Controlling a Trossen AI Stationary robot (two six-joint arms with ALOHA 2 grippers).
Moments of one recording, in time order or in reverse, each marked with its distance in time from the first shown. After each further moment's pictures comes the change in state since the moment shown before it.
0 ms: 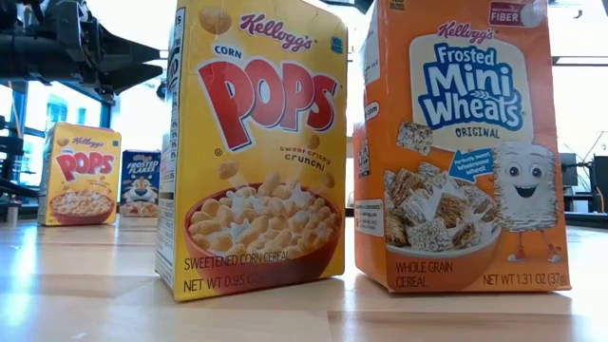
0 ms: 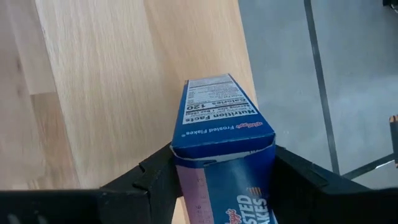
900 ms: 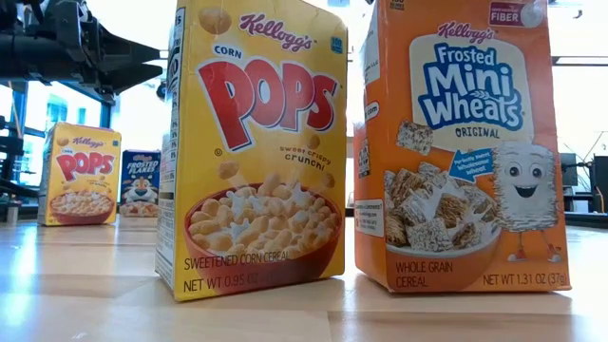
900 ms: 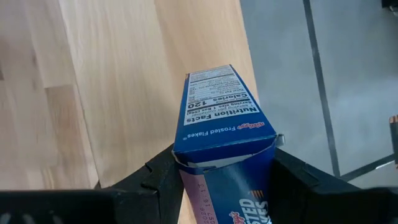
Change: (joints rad) left arm 0.000 0.000 0.000 0.000 0.000 0.000; right arm 0.011 -0.049 0.000 -0.050 -0.003 0.009
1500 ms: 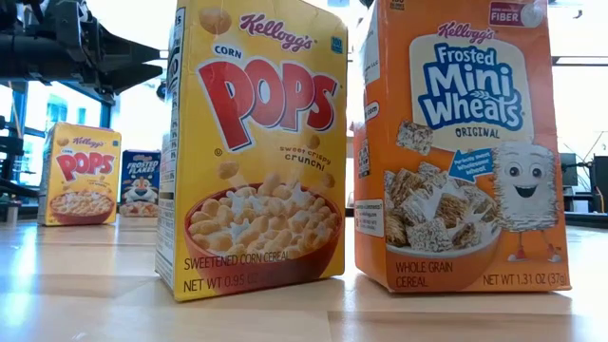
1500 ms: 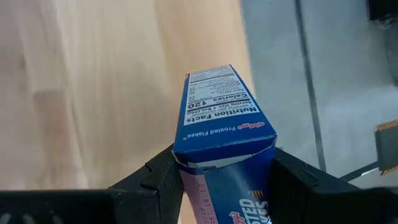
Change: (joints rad) left arm 0.000 0.000 0.000 0.000 0.000 0.000; right arm 0.030 -0.003 -0.034 0.047 0.041 -0.012
